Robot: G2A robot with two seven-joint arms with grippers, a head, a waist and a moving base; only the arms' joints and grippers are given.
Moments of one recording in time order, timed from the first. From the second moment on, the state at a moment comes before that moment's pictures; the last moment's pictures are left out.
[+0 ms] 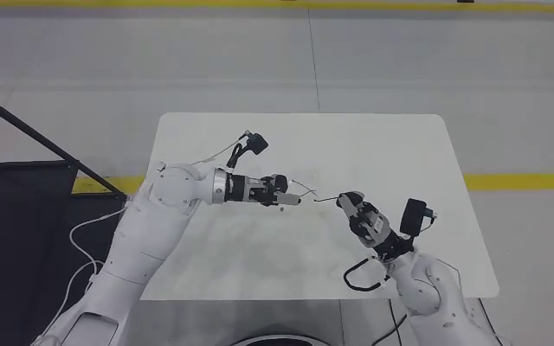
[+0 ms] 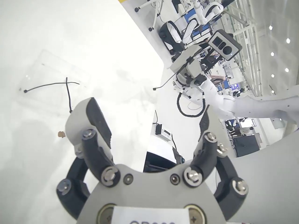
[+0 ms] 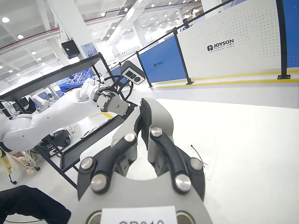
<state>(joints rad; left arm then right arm) 0.81 -1.21 -1.13 -1.37 -0.05 -0.47 -1.17 -1.41 -1.18 1.34 -1.68 -0.83 -0.74 -0.19</state>
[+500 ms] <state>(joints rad) 0.86 -1.22 -1.13 -1.33 -0.36 -0.40 -1.14 -1.47 -1.20 1.29 -1.73 -1.40 -0.57 -0.72</state>
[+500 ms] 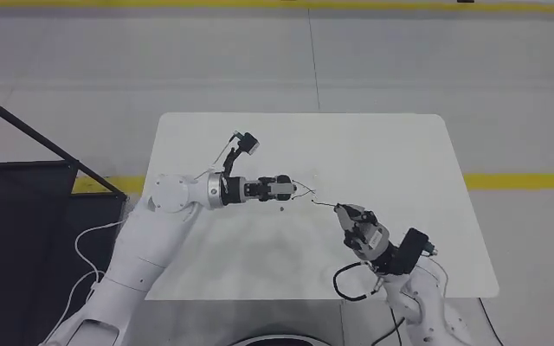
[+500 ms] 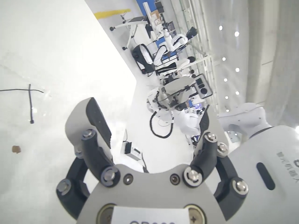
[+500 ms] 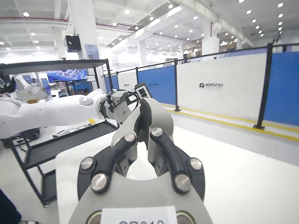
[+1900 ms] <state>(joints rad) 0.83 -1.24 -1.02 -1.24 -0.53 -0.23 -1.22 -1.44 -1.26 1.07 -1.59 -2.16 0.49 -0.88</state>
